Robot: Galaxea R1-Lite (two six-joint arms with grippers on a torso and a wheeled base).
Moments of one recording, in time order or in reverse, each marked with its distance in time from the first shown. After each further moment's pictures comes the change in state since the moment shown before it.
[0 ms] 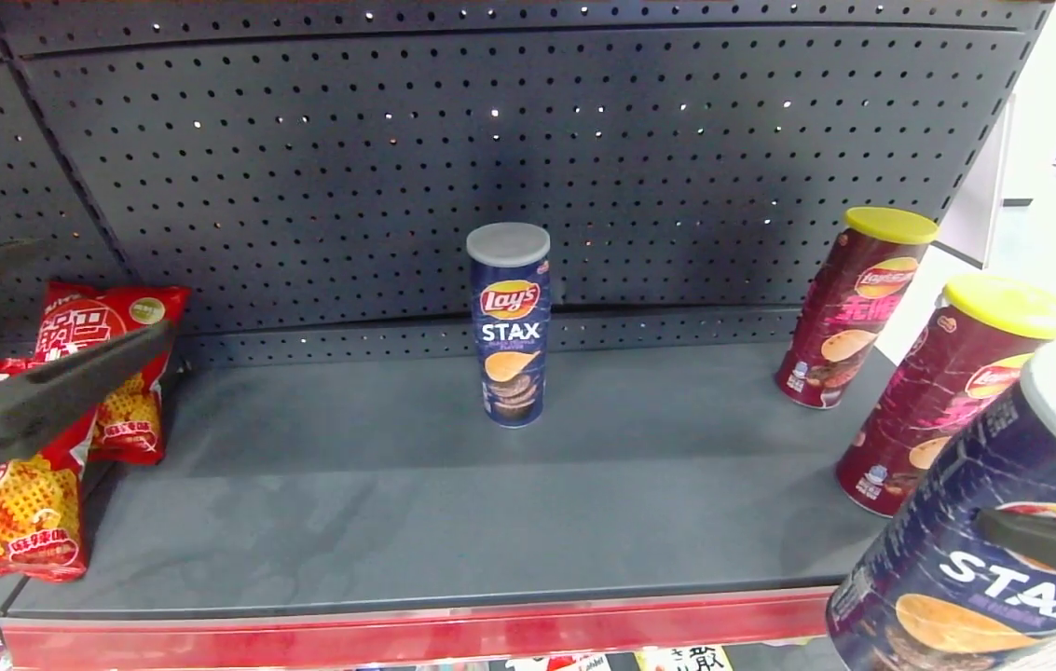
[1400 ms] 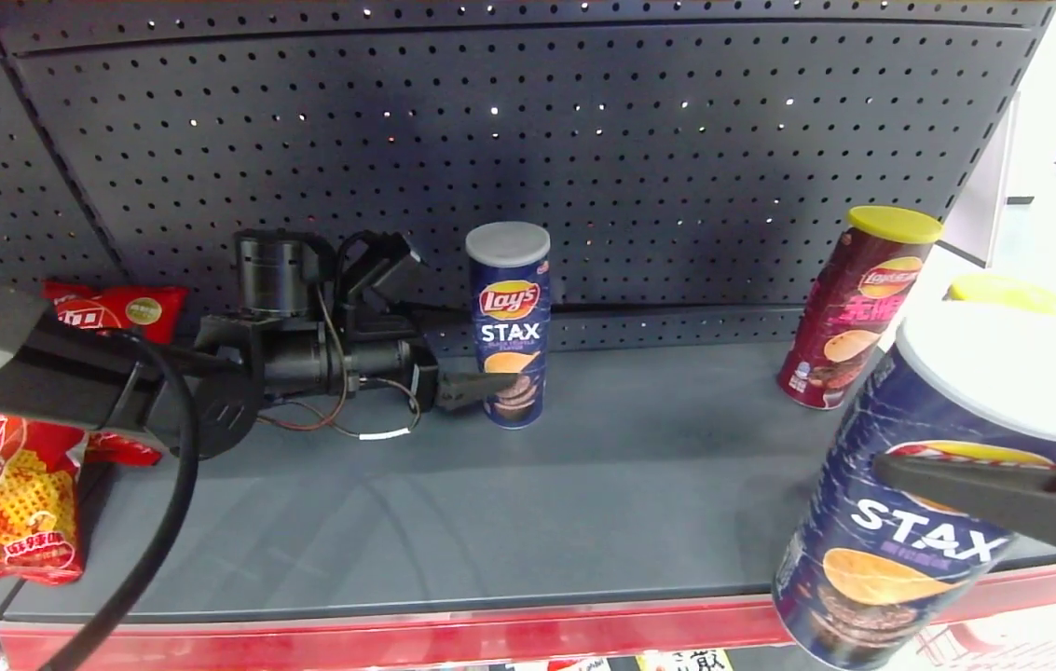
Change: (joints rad) left arm -0.220 0.950 -0.421 -0.210 -0.307 0.059; right arm 0.051 0.160 -0.083 -0.034 -0.001 0.030
